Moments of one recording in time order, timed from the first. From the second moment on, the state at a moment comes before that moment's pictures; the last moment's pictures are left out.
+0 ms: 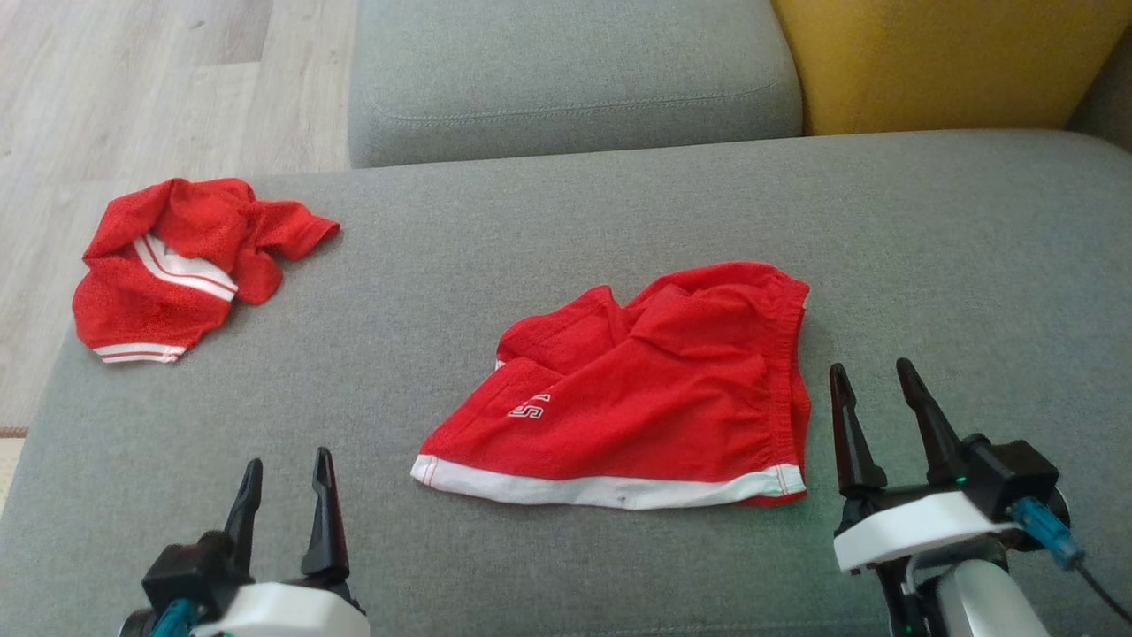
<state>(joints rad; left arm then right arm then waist) 0.16 0.06 -0.12 0.11 -0.25 0.08 -0.25 -0.05 -0.05 0.08 0.31 0.18 0.12 -0.25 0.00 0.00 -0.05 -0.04</state>
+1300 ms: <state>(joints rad) 0.16 0.06 -0.16 0.14 -0.25 0.07 -0.25 -0.16 -0.09 0.20 0.73 -0.02 0.12 -0.14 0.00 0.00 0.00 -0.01</state>
